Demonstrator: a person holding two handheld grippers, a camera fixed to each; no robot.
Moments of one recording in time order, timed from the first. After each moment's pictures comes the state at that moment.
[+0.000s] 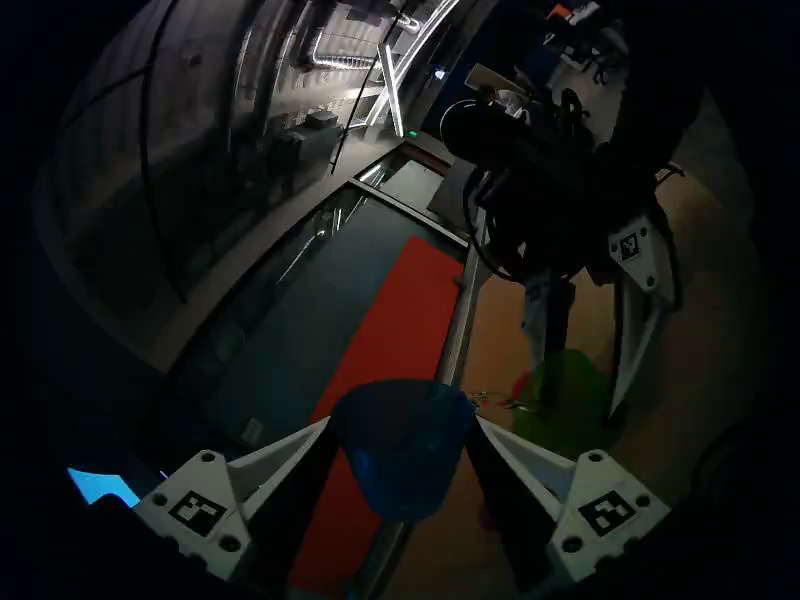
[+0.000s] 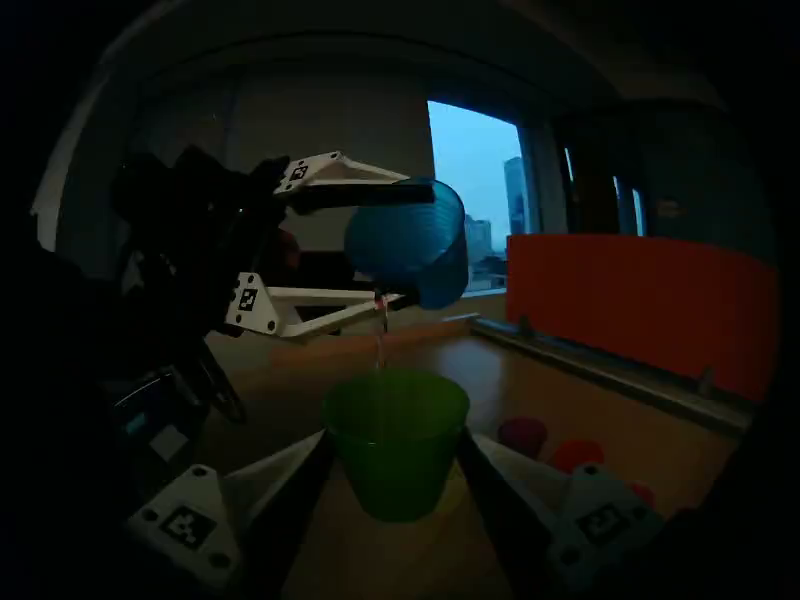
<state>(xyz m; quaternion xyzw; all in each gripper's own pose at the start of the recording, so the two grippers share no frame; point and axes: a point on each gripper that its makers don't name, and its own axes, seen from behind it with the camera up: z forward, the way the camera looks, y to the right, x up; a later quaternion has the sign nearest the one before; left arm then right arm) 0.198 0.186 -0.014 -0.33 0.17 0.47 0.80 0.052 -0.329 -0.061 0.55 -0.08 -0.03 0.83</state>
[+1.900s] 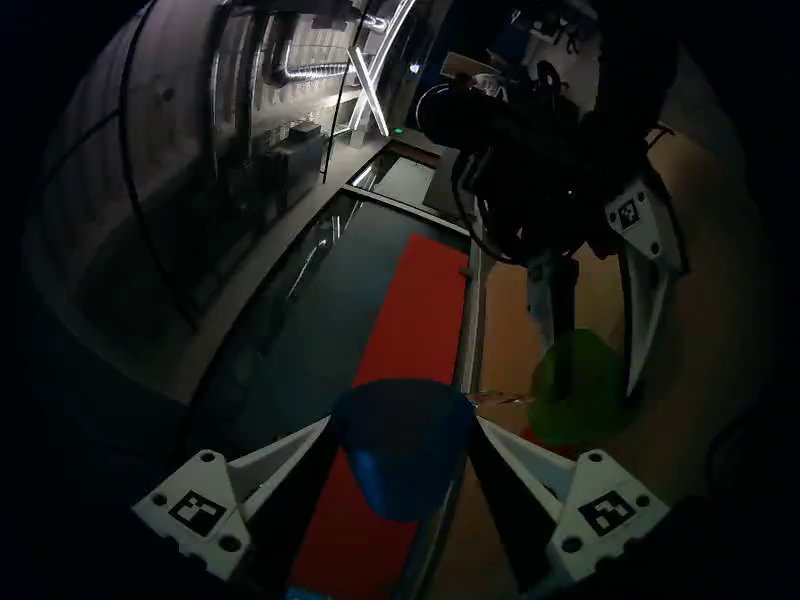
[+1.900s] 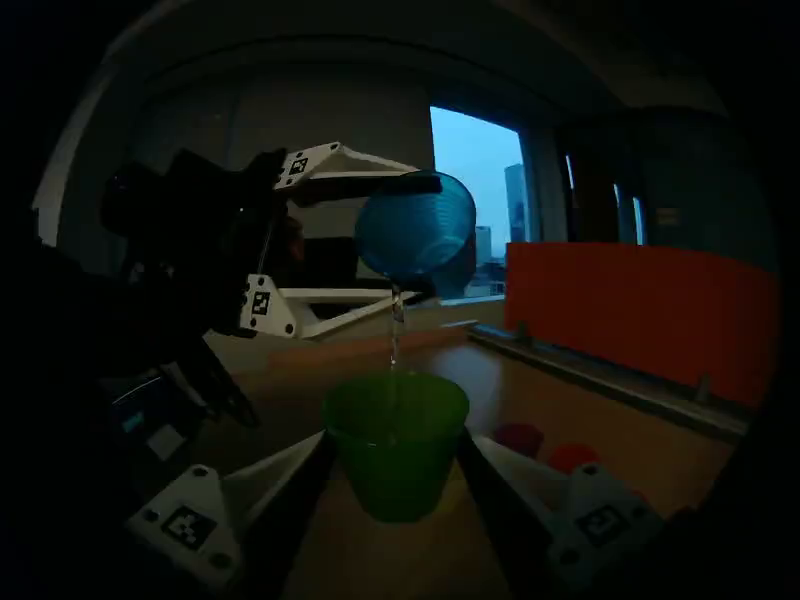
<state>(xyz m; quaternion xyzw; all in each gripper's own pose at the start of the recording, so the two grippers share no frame) 0.213 0.193 -0.012 -0.30 0.20 0.53 0.77 0.060 -0.326 -0.062 0.55 -0.07 -0.03 0.83</state>
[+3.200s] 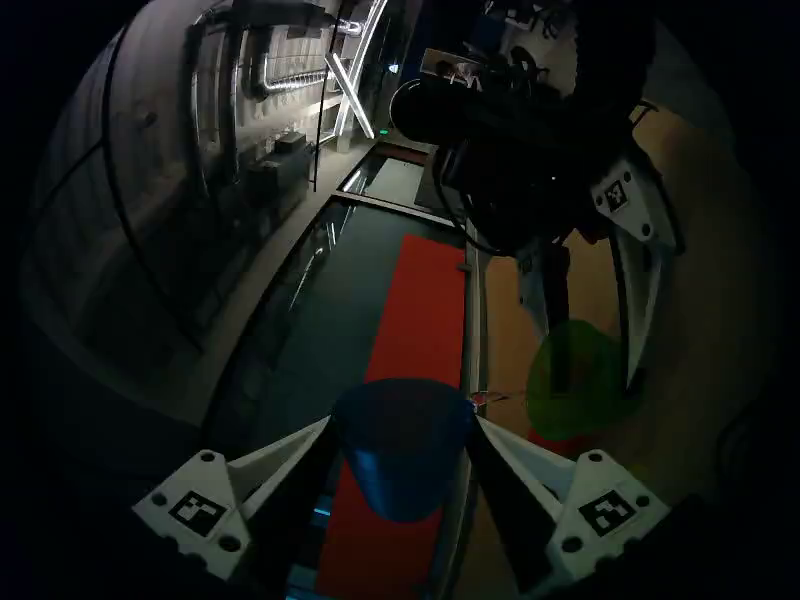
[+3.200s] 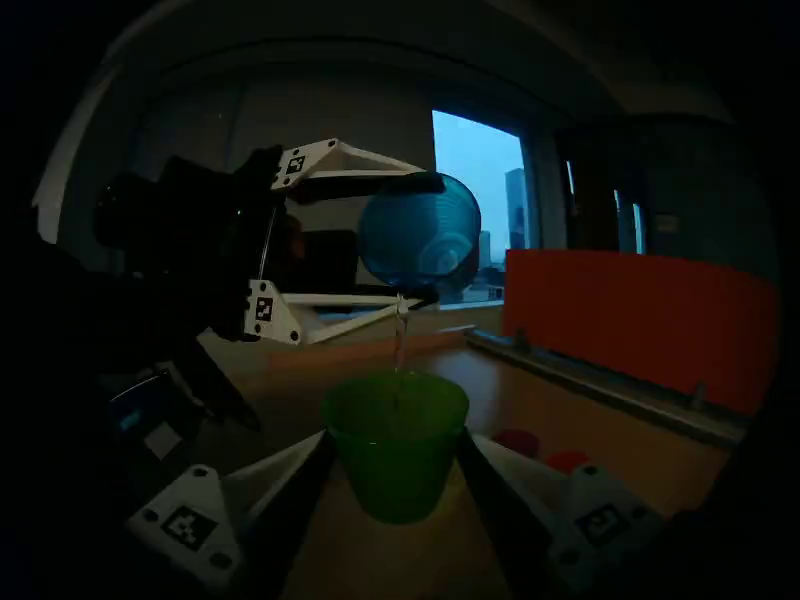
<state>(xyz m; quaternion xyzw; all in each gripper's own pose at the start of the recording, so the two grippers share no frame) 0.218 0.198 -0.020 -0.29 0.21 0.56 0.75 0.069 -0.326 -0.063 0.55 -0.06 -0.04 0.83</state>
